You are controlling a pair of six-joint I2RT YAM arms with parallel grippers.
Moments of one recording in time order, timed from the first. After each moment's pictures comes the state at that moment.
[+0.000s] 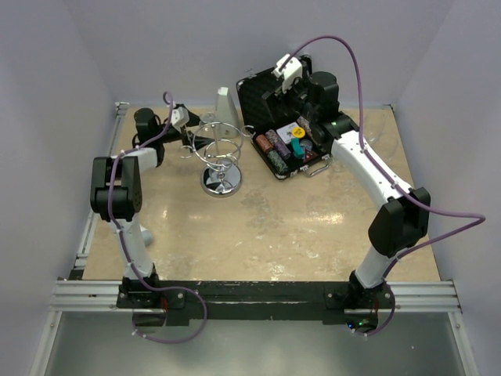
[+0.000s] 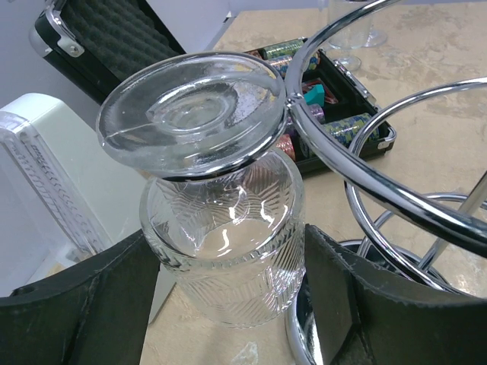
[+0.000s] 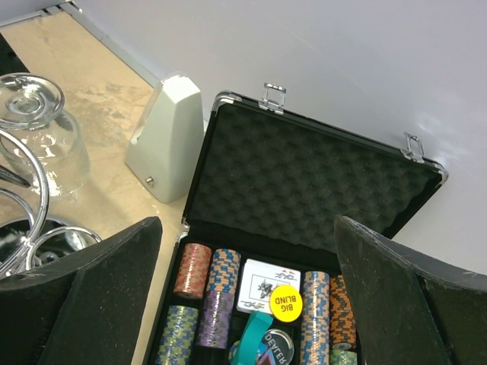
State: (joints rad) left arm 0.03 2.04 1.27 0.77 1.28 0.18; right arm 0.42 1.71 1.65 -0.08 -0.17 -0.33
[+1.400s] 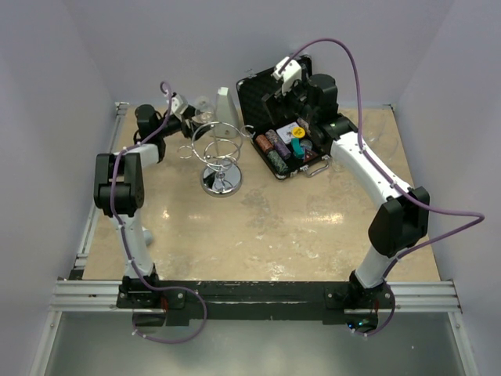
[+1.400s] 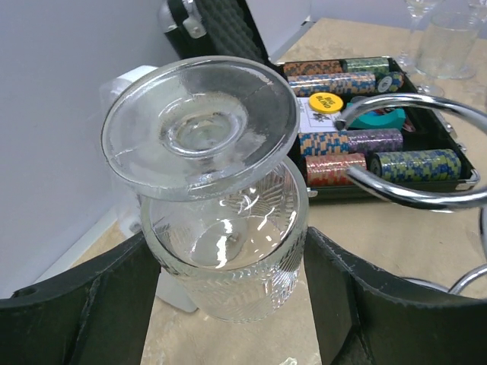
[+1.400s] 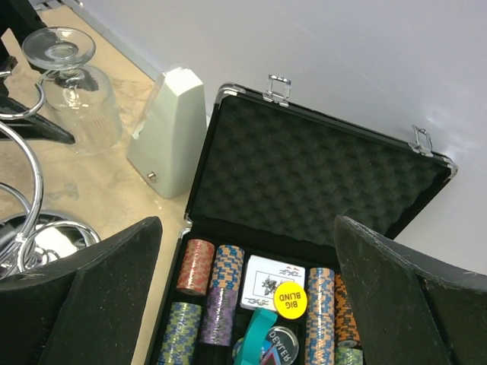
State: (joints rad) left arm 0.03 2.11 1.36 0.81 1.07 0.04; right arm 0.42 1.71 1.63 -0.06 -0.17 -0.33
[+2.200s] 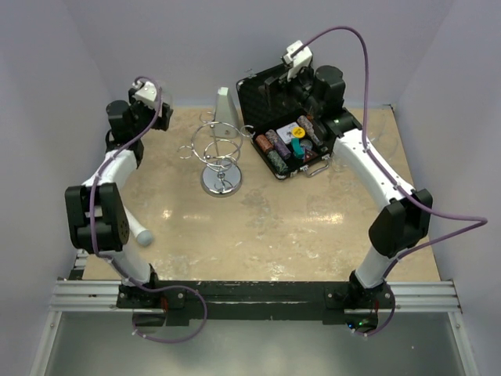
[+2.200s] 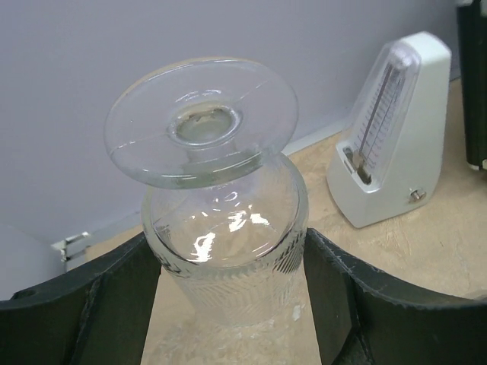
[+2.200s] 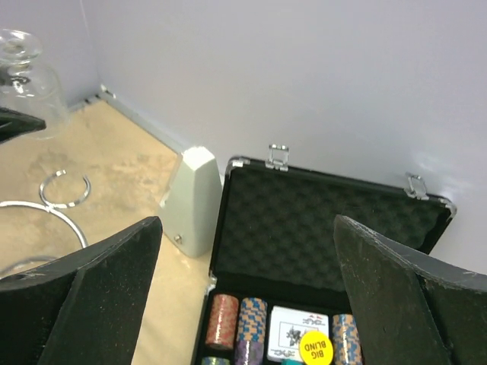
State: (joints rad) left arm 0.12 1.73 1.20 0.43 0.44 0.27; right arm 0.41 1.71 1.69 0.02 -0.21 -0.18
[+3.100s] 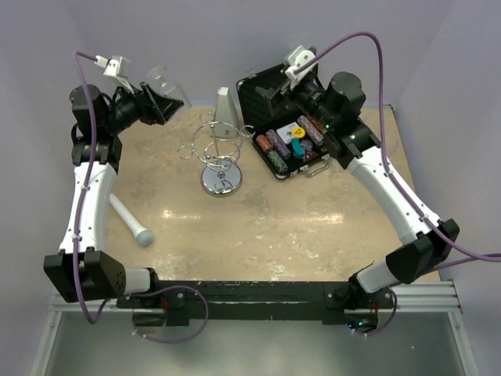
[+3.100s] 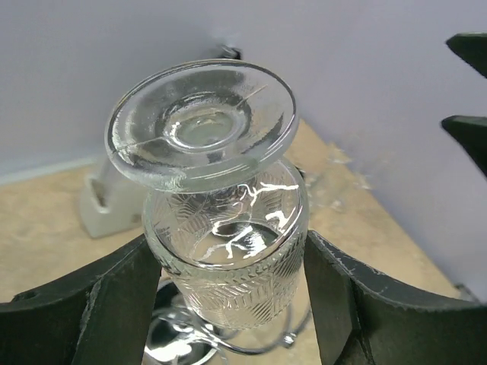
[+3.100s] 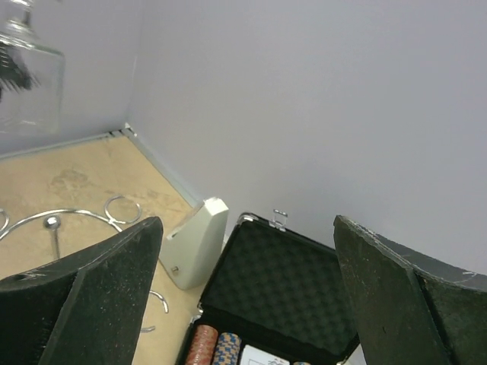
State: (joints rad) left arm 0.11 1.32 1.39 -0.07 0.74 -0.34; right arm 0.49 1.50 1.64 0.03 -0.25 -0.31
